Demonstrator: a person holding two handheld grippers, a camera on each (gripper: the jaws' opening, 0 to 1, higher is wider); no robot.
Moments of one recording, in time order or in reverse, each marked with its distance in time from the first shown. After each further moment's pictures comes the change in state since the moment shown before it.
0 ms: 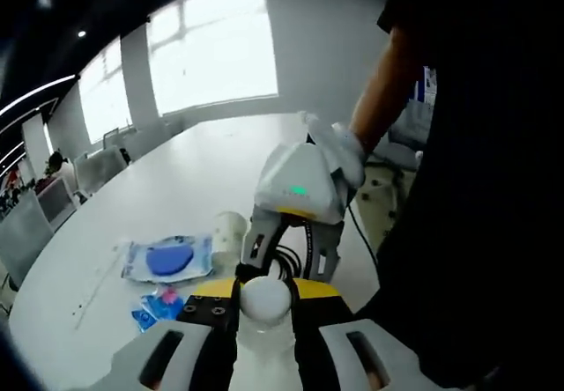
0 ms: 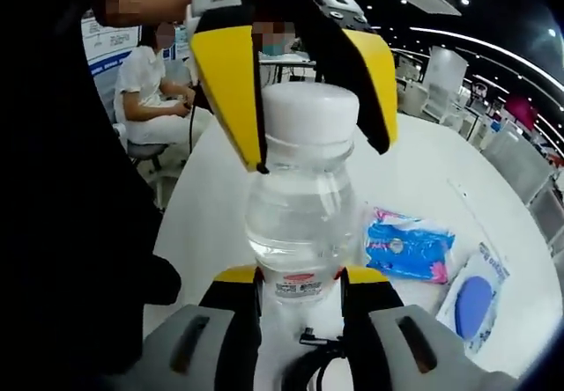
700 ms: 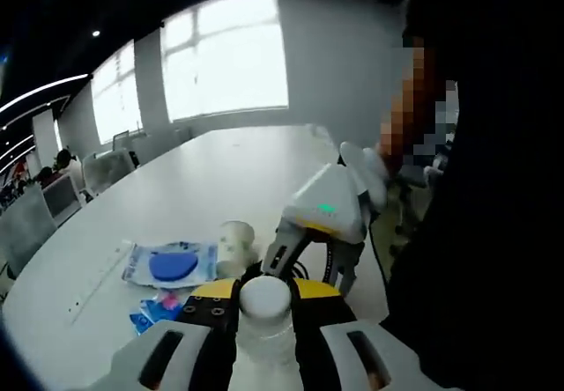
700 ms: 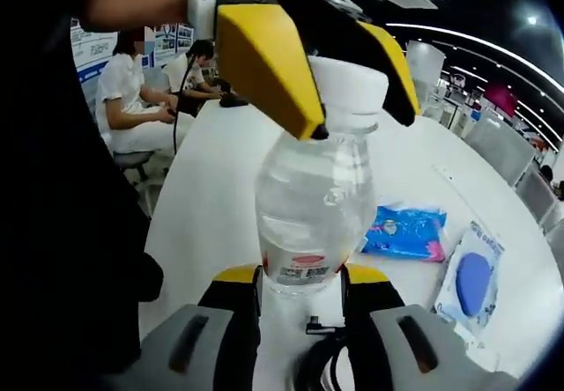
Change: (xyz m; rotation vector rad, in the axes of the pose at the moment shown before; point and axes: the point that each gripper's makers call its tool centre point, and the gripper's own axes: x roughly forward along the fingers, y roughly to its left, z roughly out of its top) left arm 0.009 0.005 0.006 -0.047 -0.059 0.045; right arm 0.000 0.002 -0.015 0.056 -0.010 -0.090
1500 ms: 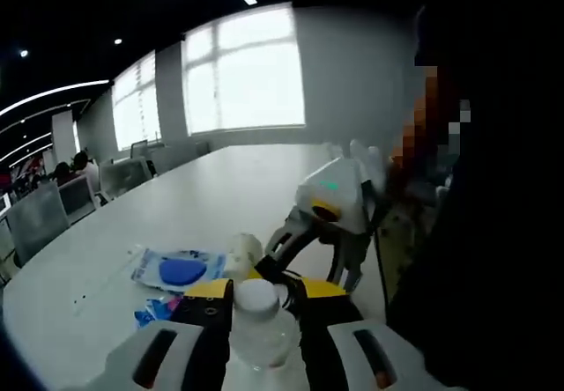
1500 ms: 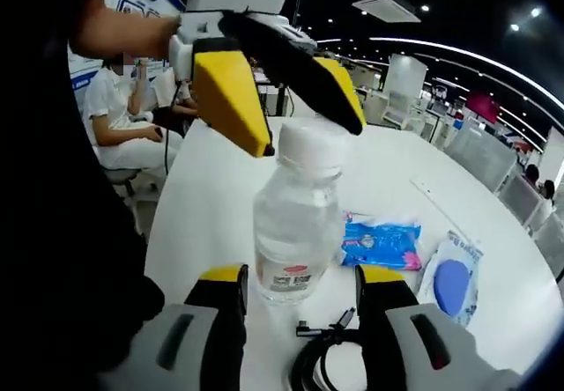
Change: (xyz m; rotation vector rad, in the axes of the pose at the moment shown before) left arm -0.018 -0.005 0.007 -0.049 -0.090 0.084; right arm -0.030 -0.013 0.023 0.022 -0.088 -0.089
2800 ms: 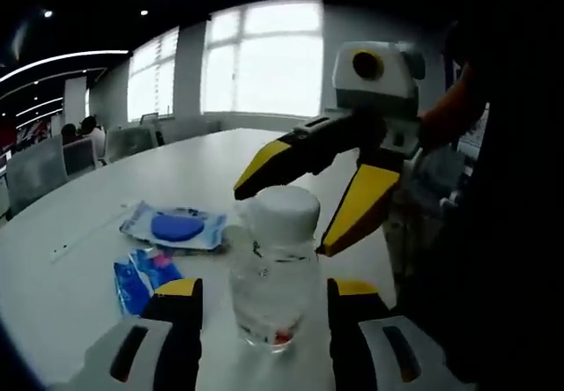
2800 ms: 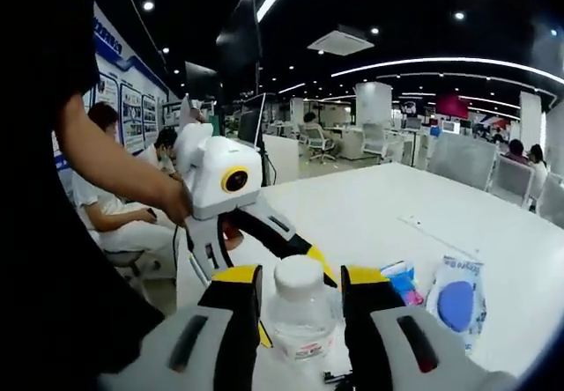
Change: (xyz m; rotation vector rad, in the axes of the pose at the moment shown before) left arm 0.029 0.008 -0.067 -0.135 0.042 -0.024; right arm -0.020 -0.009 0.079 0.237 -0.247 -0.038
